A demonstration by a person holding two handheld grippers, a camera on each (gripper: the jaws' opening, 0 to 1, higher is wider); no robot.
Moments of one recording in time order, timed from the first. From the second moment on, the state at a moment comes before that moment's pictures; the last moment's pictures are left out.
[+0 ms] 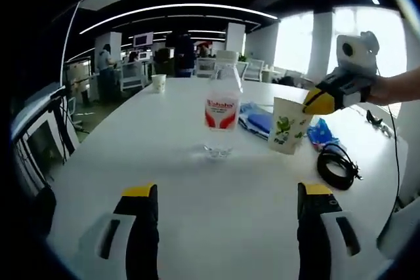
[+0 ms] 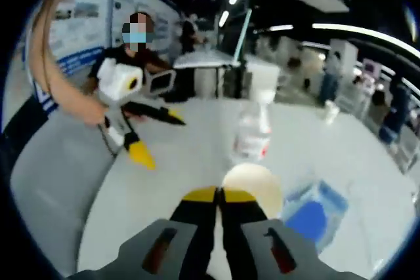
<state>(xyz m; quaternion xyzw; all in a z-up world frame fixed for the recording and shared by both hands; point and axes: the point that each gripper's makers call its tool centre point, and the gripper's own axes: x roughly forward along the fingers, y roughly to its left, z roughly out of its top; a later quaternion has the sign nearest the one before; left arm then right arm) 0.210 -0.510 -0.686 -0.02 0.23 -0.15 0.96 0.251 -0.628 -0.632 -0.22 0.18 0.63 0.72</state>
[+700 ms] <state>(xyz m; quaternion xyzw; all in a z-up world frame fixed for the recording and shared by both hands) 0.213 -0.494 -0.684 -0.04 0.23 -0.12 0.97 0.280 -0.610 -0.656 -0.32 0.14 0.66 0.66</state>
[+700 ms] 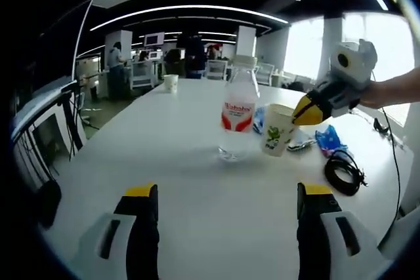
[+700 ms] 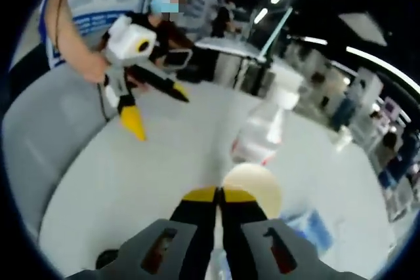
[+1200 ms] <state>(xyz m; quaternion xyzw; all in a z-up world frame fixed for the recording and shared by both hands) 0.214 -0.494 -0.680 -0.04 0.22 -0.12 0.97 0.281 -0.606 -0.664 -0.33 0.14 0.67 0.65</state>
